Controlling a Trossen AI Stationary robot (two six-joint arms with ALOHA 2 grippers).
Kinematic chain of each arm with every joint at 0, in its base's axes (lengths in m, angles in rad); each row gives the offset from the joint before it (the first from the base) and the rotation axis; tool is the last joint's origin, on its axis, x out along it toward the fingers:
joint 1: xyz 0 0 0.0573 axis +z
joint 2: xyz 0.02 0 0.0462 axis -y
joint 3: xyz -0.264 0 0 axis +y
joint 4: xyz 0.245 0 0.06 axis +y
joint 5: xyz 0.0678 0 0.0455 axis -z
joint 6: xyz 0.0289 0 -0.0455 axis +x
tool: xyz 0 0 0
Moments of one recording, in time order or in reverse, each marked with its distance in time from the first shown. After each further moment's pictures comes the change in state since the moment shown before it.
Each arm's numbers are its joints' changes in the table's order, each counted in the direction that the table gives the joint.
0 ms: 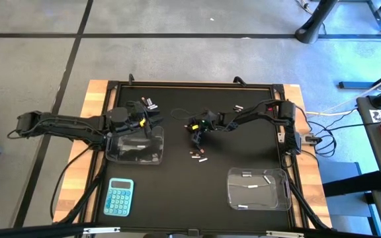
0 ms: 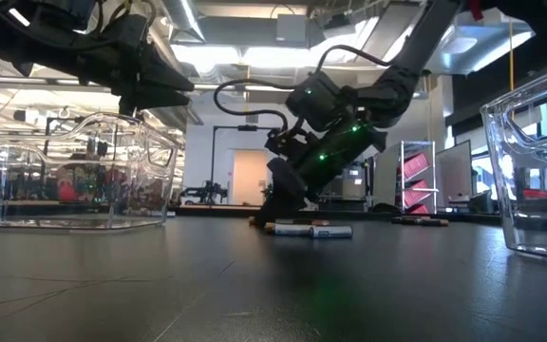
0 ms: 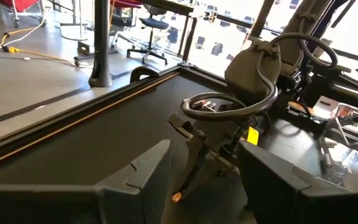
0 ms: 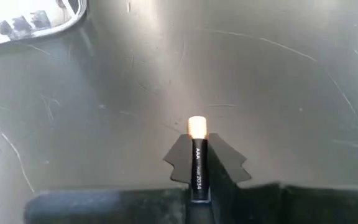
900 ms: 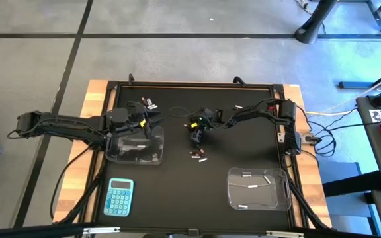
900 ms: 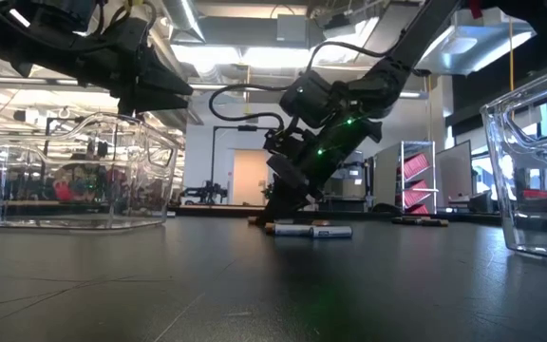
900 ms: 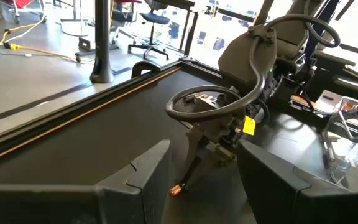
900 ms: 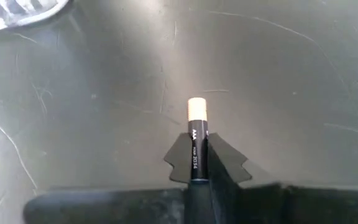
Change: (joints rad) left arm 0.000 0.000 0.000 0.023 0.000 0.003; right arm -0.008 -0.031 -0.052 0.195 -0.021 0.020
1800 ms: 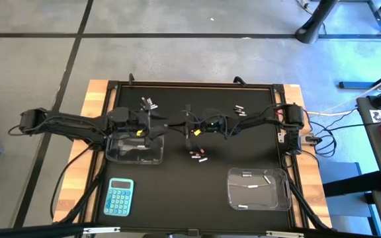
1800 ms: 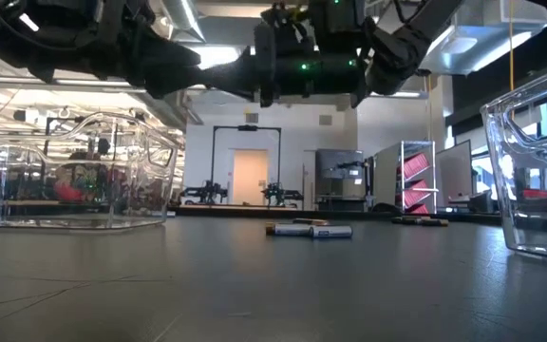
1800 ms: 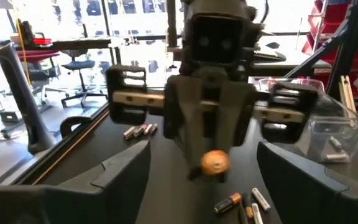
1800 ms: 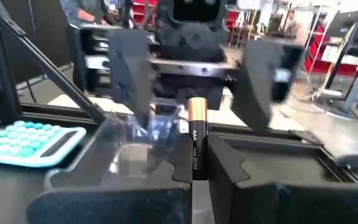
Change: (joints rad) left arm -0.001 -0.126 0.000 -0.260 0.313 0.316; right arm 0.127 0.137 0.007 -0.745 -0.108 -0.203
